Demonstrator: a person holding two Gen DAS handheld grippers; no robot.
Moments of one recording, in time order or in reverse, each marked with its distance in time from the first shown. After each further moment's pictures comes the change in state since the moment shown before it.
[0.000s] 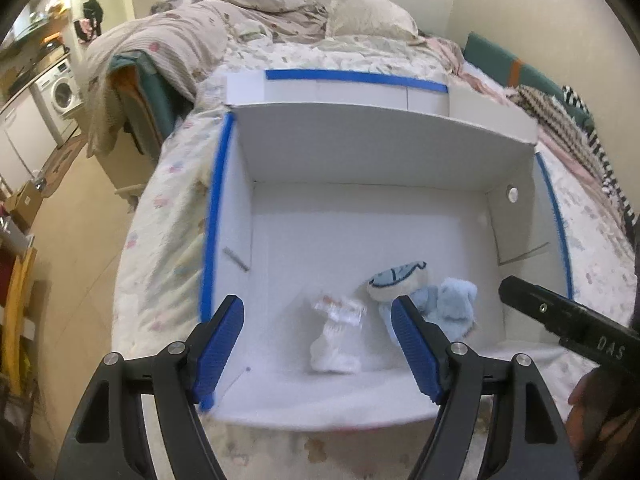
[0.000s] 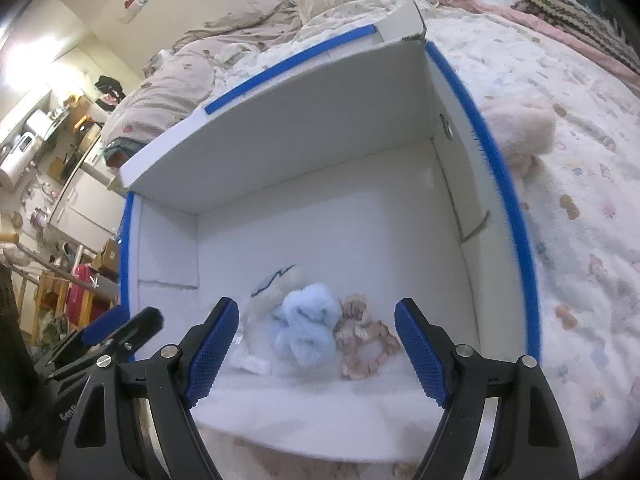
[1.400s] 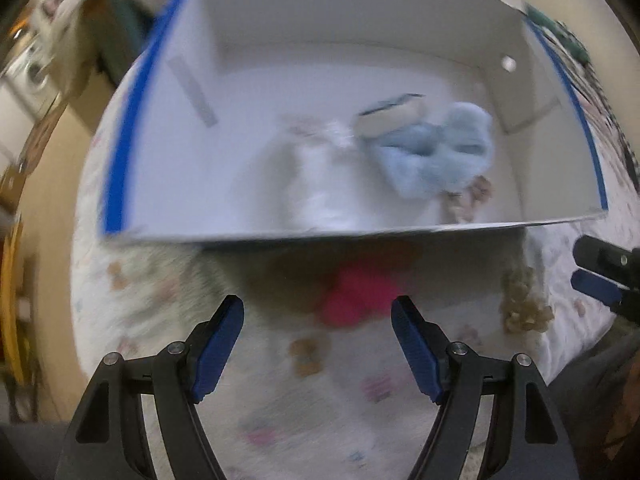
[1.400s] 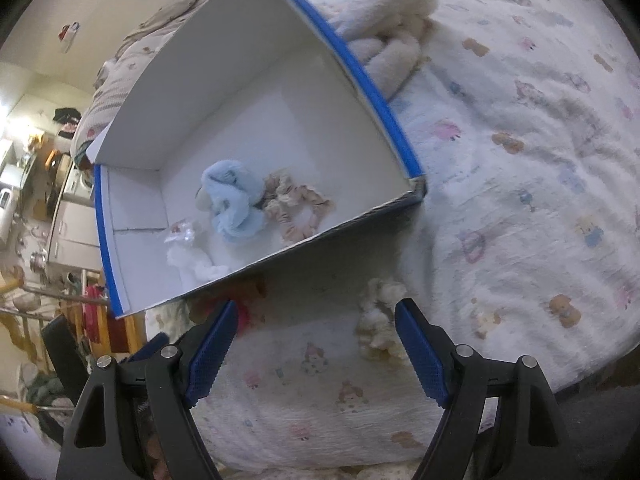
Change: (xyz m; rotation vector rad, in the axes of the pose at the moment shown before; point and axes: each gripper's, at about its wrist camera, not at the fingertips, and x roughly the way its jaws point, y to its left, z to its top) left arm 0.047 -0.022 -0.092 0.099 0.230 -0.022; right arm -0.016 -0.064 -0.083 0.264 0.164 0.000
